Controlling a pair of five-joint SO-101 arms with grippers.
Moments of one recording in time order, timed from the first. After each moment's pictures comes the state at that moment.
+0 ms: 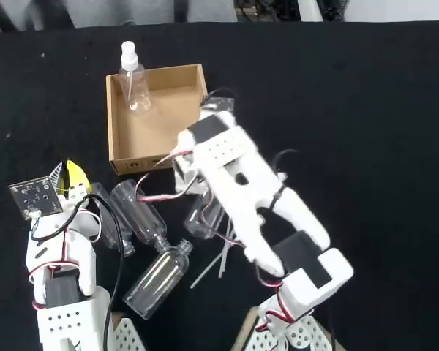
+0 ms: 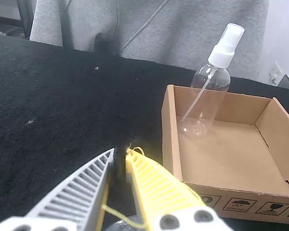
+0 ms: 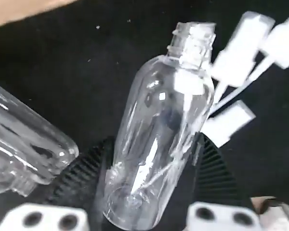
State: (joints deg) left arm -16.6 -103.7 96.1 29.0 4.4; right arm -30.0 7.9 4.4 89.8 -35.7
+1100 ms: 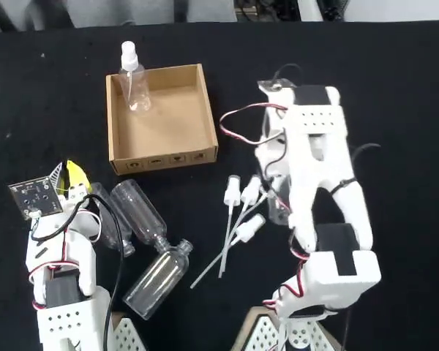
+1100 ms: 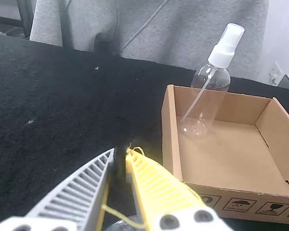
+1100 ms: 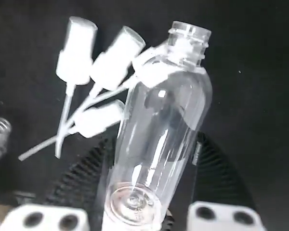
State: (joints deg) left arm -16.6 -103.7 96.1 29.0 4.4; right arm -1.3 8.0 0.7 99.0 13.1
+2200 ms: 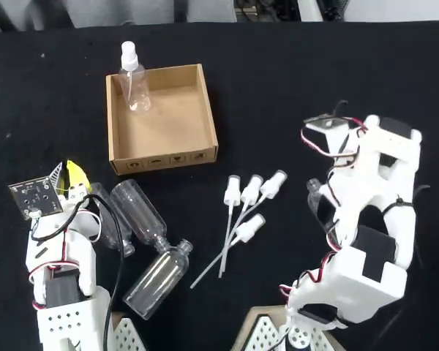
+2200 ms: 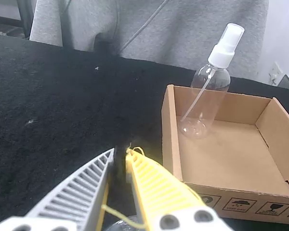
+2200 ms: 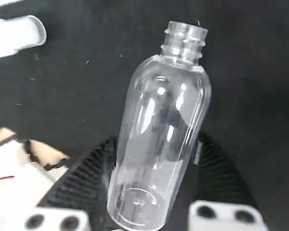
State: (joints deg) left arm -16.6 -103.7 96.1 29.0 4.4; right arm 23.2 8.0 15.0 88.3 56.7
